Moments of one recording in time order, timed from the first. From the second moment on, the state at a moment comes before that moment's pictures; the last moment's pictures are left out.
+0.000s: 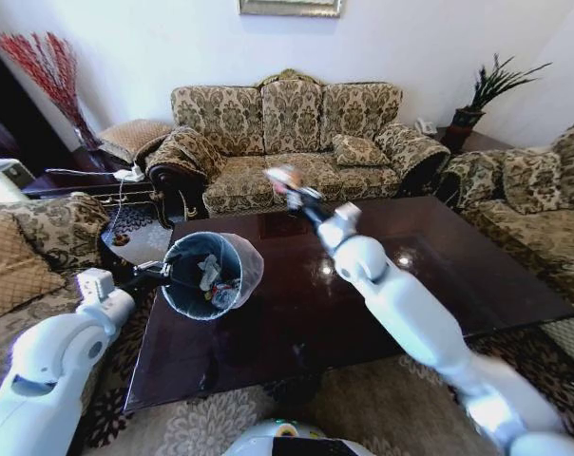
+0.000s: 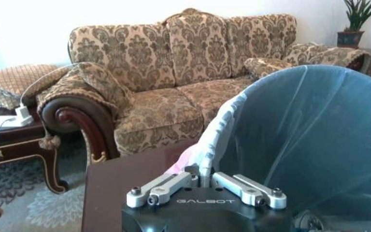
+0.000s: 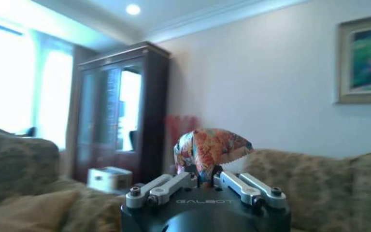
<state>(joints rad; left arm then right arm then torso) 1.42 -0.97 -1.00 -2.32 -0.66 0.70 0.10 -0.23 1.13 -0.35 1.98 0.82 -0.32 0.22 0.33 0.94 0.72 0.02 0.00</state>
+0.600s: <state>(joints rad) 1.42 -0.97 -1.01 -2.29 -0.66 0.71 0.08 -0.20 1.21 -0.66 2.00 0.82 -0.44 0.26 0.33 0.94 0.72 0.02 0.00</state>
